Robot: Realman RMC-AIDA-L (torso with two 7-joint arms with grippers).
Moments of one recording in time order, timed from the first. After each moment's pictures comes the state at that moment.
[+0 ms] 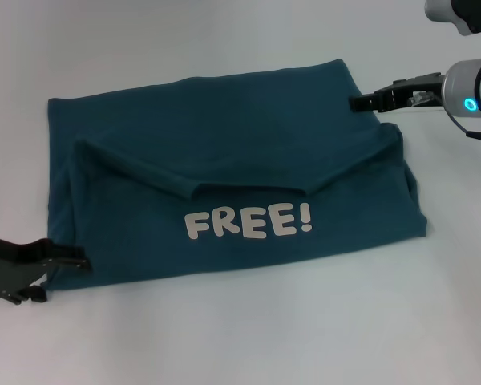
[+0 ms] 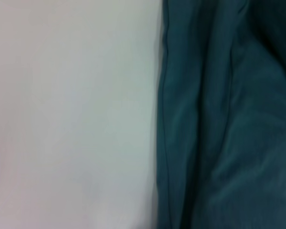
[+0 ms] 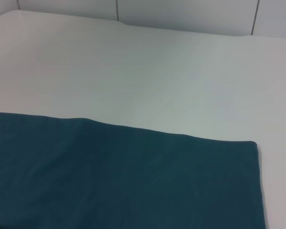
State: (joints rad) left arm -0.74 -2.02 0.63 0.75 2.75 1.37 -2.88; right arm 0.80 2.07 -0.88 -0.83 -2.52 -0.77 2.31
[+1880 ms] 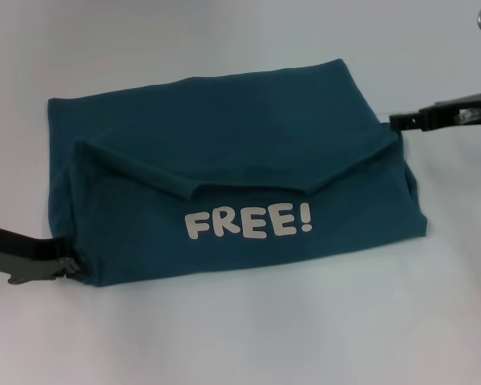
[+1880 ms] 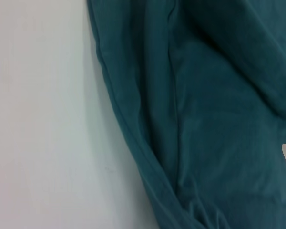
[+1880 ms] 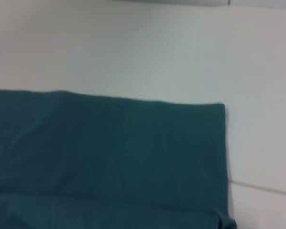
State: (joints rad) left arm -0.77 -2.03 0.62 0.69 2.70 1.33 -2.68; right arm 0.67 2.07 -0.87 -1.04 -2.58 -0.96 2.40
